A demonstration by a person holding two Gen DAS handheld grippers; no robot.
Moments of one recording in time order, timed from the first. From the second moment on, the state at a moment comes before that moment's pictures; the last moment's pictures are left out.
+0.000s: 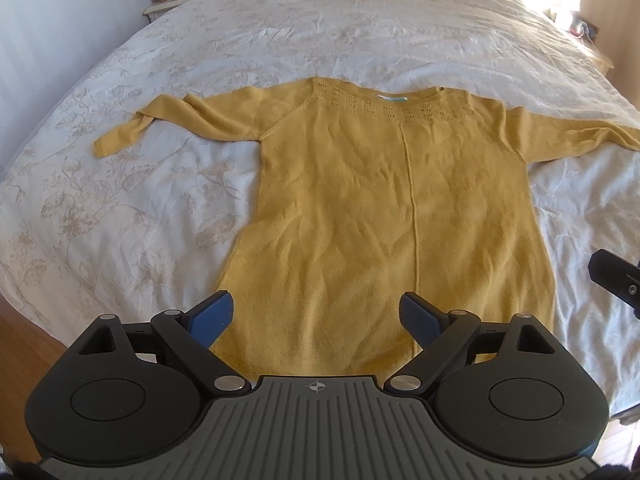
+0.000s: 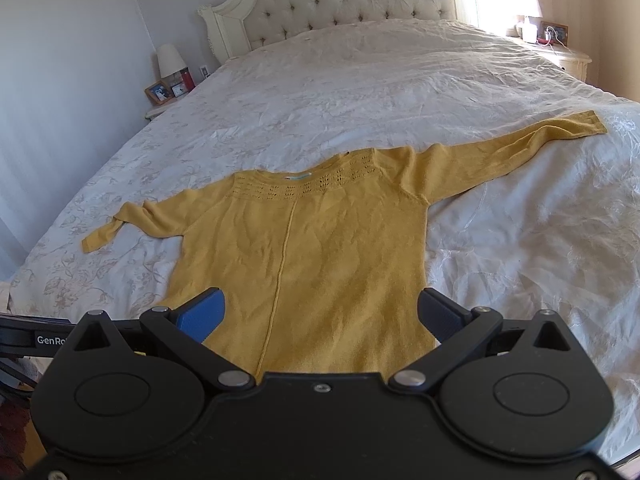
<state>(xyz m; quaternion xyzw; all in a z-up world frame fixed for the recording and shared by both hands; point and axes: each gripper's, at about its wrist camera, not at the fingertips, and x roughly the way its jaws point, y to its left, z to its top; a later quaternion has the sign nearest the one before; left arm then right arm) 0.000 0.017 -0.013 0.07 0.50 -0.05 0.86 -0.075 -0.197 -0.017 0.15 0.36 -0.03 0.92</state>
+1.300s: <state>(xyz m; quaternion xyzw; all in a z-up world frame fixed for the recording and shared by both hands) 0.035 0.113 -0.163 0.07 0.54 -0.05 0.84 -0.077 -0.253 -0.169 0.18 0.53 -0.06 0.82</state>
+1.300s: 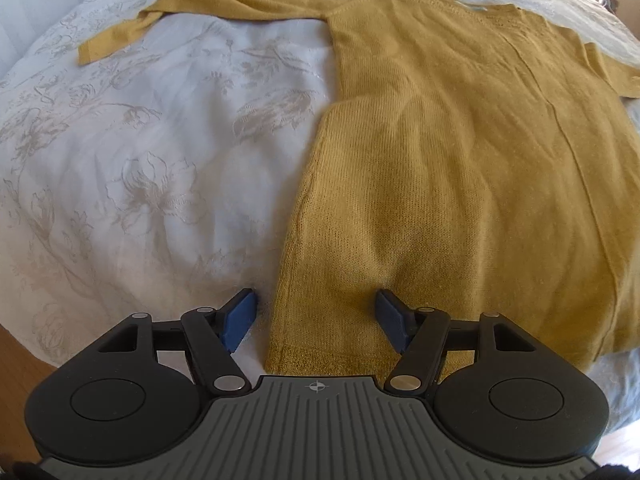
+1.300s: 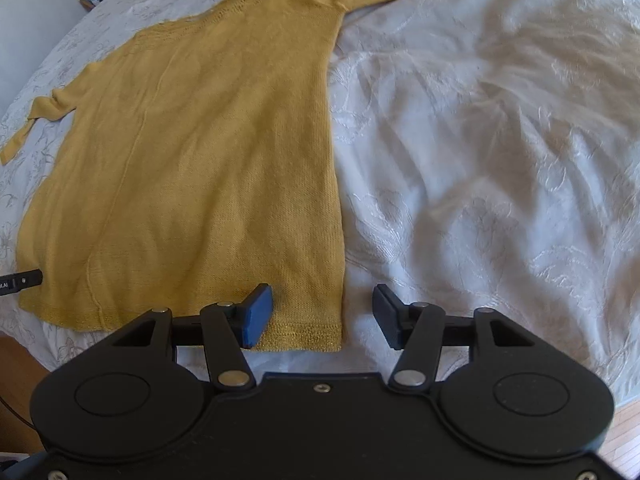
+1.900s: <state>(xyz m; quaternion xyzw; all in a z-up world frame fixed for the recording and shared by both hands) 0.037 0.146 -0.133 -0.05 0.56 -0.08 0.82 -0.090 -0.263 -0.124 0.23 0.50 -0.02 0.83</state>
